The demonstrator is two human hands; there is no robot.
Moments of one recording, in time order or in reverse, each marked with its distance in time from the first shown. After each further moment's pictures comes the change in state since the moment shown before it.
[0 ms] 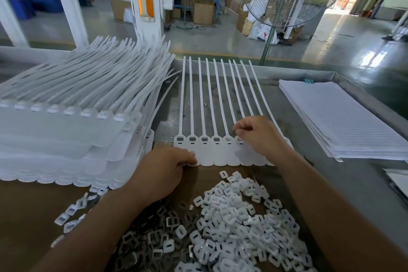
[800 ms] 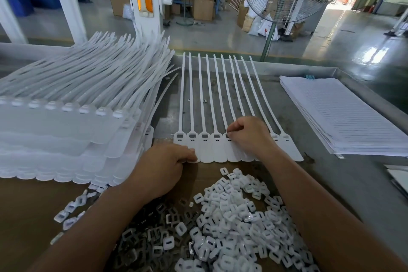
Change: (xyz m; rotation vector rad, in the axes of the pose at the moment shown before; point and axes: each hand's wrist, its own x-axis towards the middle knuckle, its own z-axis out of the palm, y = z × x) left_hand 0.002 -0.001 -0.001 0.041 -0.026 0.010; right_hand 0.014 0.011 0.025 -0.086 0.047 0.039
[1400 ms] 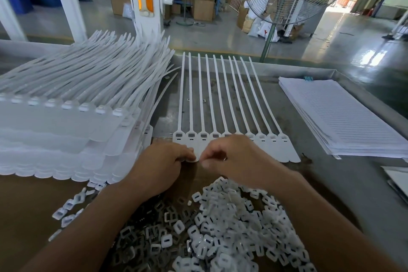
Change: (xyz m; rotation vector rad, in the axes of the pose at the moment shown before) left_hand -0.001 0.002 -0.002 -0.010 -0.010 0.004; right_hand -0.073 -0.054 -0.023 -0.029 -0.360 -0.383
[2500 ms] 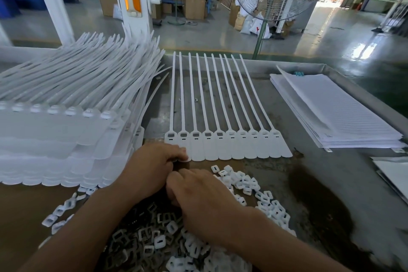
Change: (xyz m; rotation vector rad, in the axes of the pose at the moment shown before) left_hand -0.003 0.006 -0.001 -0.005 0.062 0.026; right_hand -0.018 -0.034 0.052 -0.246 -0.062 -0.207
